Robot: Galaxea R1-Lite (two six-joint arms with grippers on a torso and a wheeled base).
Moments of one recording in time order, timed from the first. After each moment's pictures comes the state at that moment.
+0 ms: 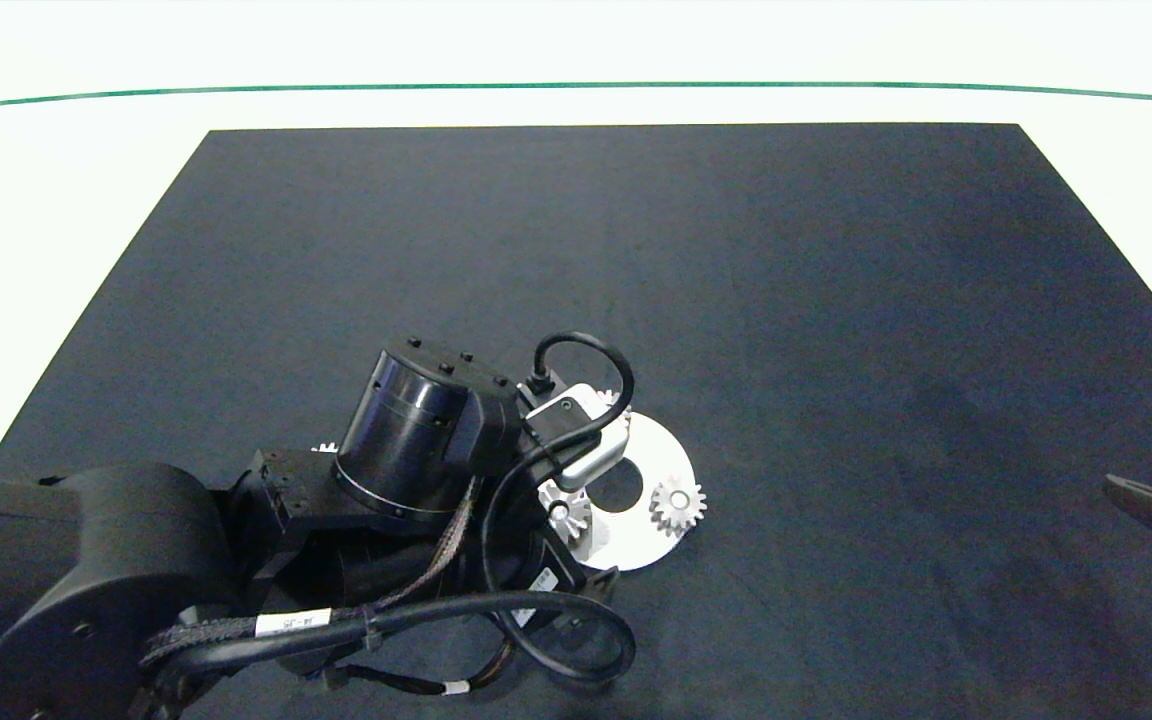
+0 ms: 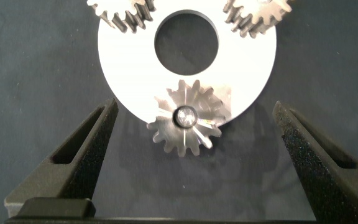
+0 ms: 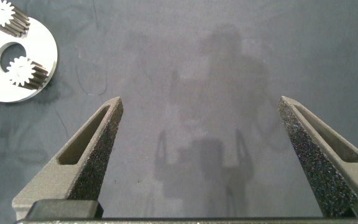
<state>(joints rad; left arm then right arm) -0.85 1.66 -0.94 -0.14 0.19 0.34 0.11 0.90 -0.62 -0.01 0.06 -0.06</state>
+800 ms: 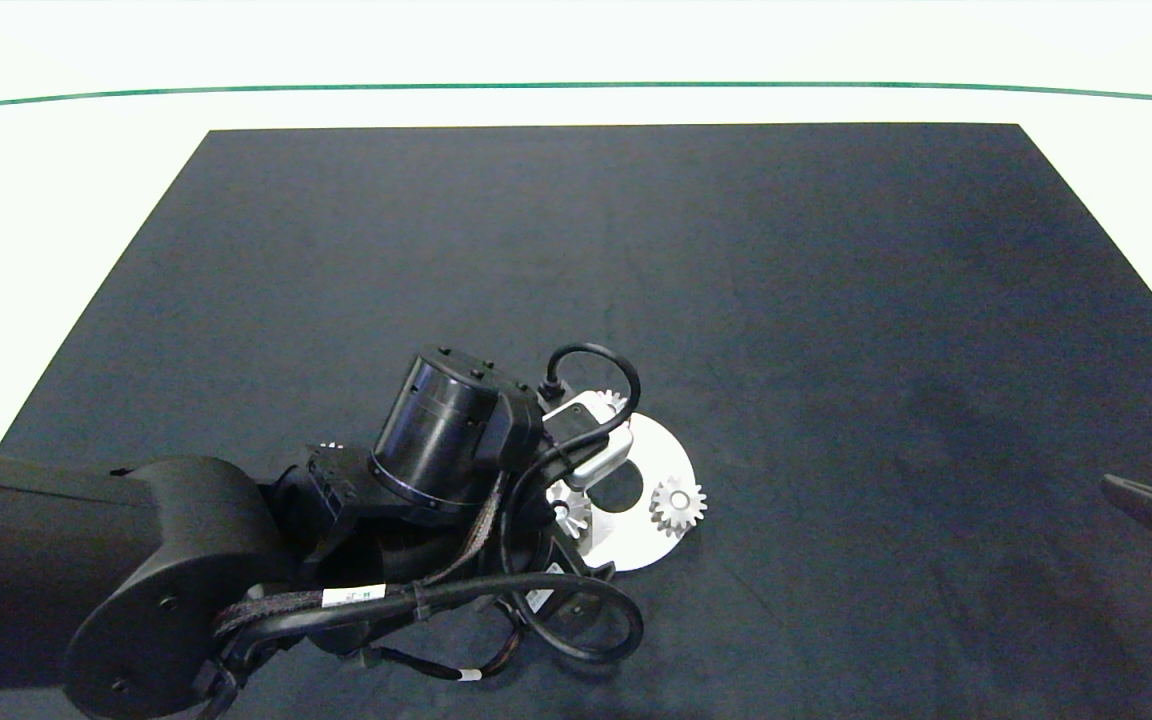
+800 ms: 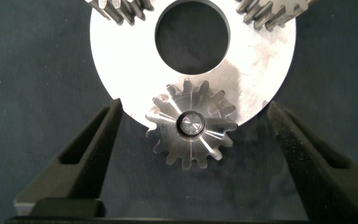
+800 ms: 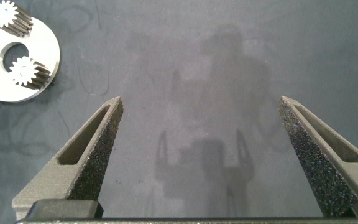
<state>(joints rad) -0.83 1.71 -0.95 -0.14 0.19 0.34 0.11 0.90 -0.62 -0.01 0.07 -0.06</state>
